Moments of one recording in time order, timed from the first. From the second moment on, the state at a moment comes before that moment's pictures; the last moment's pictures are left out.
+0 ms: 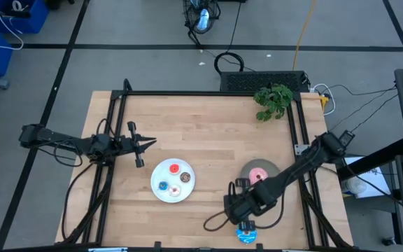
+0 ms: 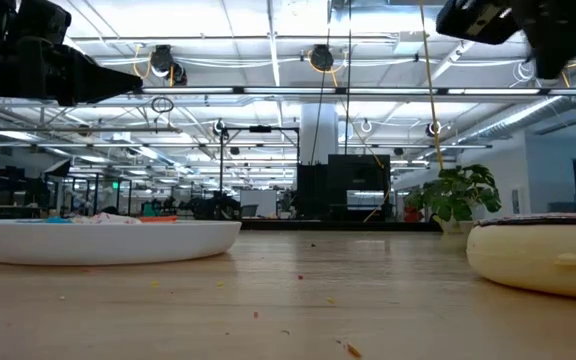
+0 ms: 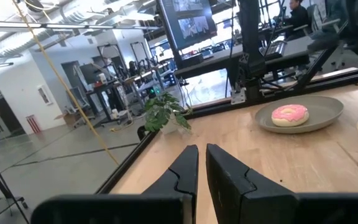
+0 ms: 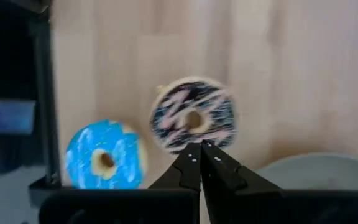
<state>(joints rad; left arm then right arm) -0.14 0.39 0.01 0.46 -0.37 0.33 0.58 1.83 1.51 -1.02 0.03 0.57</state>
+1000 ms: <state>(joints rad) -0.14 0.39 0.01 0.44 -0.37 0.34 0.54 1.84 1.48 -0.91 -0.05 0.46</state>
